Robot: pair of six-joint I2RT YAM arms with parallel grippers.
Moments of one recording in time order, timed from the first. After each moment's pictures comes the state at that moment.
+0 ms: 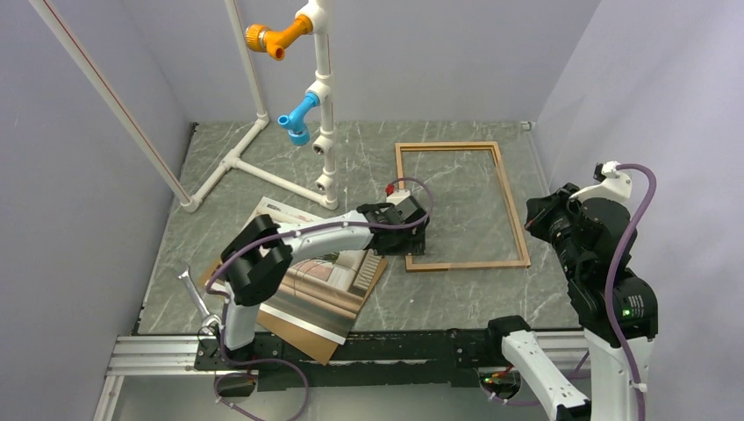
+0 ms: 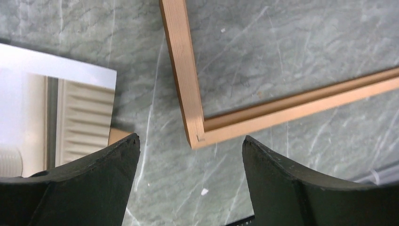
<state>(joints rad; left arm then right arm) -1.04 1.91 1.46 -0.55 -0.21 -0.94 0.16 0.69 1.39 -1.00 0.24 0.49</state>
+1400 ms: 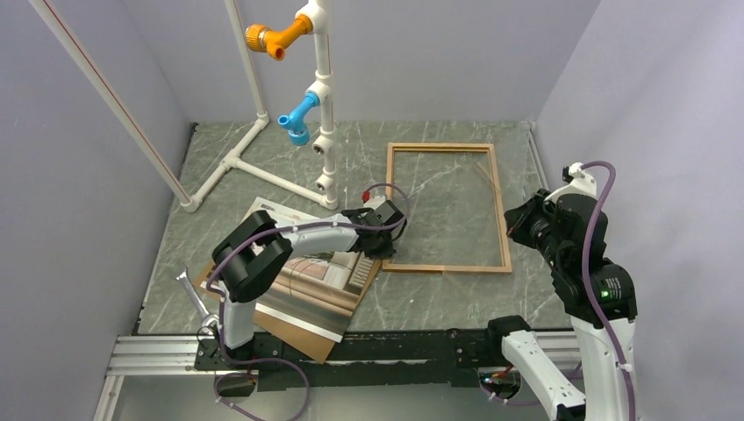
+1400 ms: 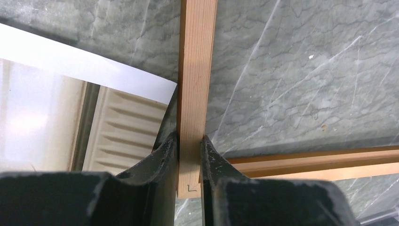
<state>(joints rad) -0.95 1.93 1.27 -0.42 -0.18 -0.98 0.16 0.70 1.25 -1.01 0.12 0.49</state>
